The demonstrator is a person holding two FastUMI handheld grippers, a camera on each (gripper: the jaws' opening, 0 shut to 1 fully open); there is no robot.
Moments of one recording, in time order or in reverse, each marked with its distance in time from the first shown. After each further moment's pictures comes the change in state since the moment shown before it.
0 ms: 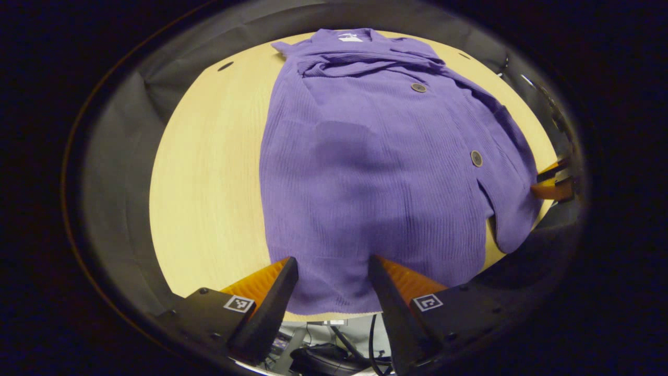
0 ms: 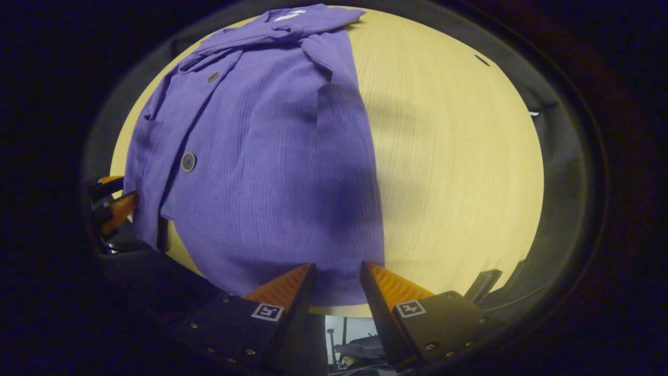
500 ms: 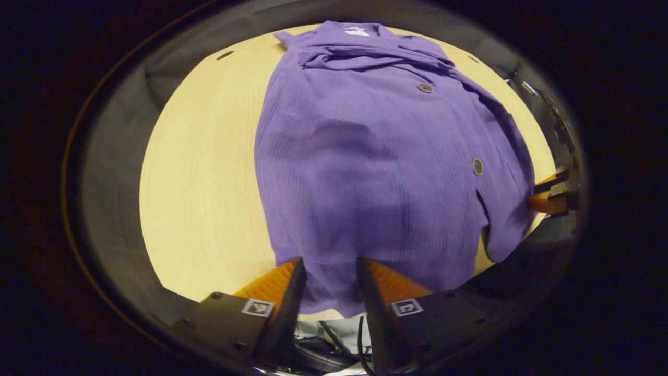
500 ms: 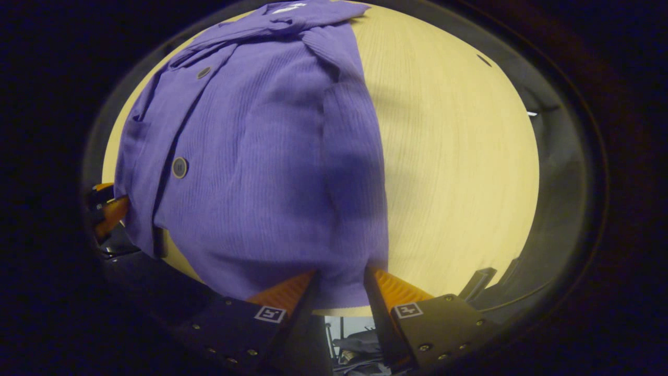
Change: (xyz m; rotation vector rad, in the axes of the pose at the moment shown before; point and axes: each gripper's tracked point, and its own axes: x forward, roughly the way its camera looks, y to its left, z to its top) left arm 0.001 -0.016 0.010 -0.019 0.014 -0.028; right arm -0.002 0.005 0.010 -0.019 0.025 -0.041
